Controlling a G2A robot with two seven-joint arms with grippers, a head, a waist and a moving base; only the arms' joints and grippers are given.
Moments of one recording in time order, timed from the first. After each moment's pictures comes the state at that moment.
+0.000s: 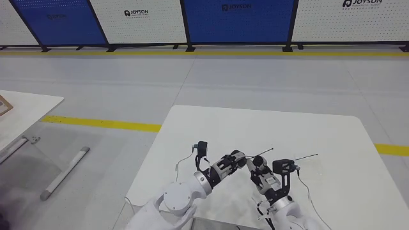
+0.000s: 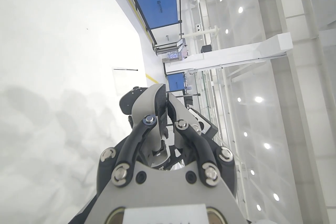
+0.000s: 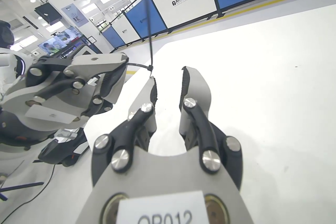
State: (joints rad) left arm 1.48 -1.18 -1.06 -1.76 -0.27 -0.03 -0.21; right arm -1.54 -1.33 1.07 -1.65 -0.88 -0.14 0.03
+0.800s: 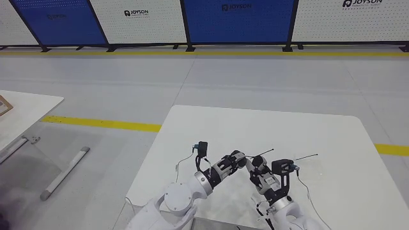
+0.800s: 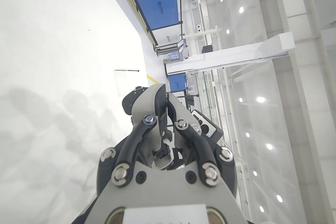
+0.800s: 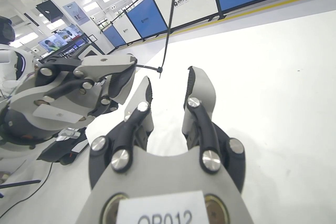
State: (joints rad) left arm 1.48 -1.18 -1.06 -1.75 -0.25 -0.02 -0.20; right arm -1.54 -1.33 1.07 -1.66 -0.90 -0.15 0.02
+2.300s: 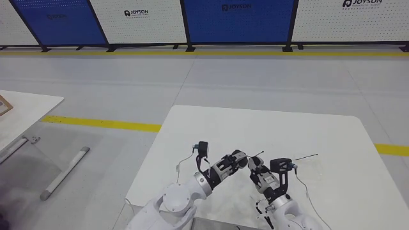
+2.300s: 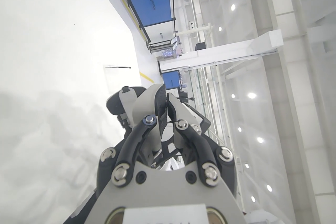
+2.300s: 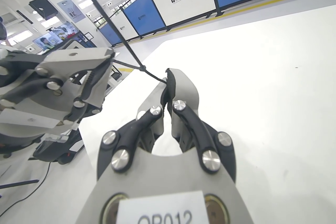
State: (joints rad) left arm 1.50 -1.18 -1.07 -1.76 -0.29 -0.08 -0.23; right arm -1.52 -1.34 1.06 -1.63 -0.89 -0.13 0.03
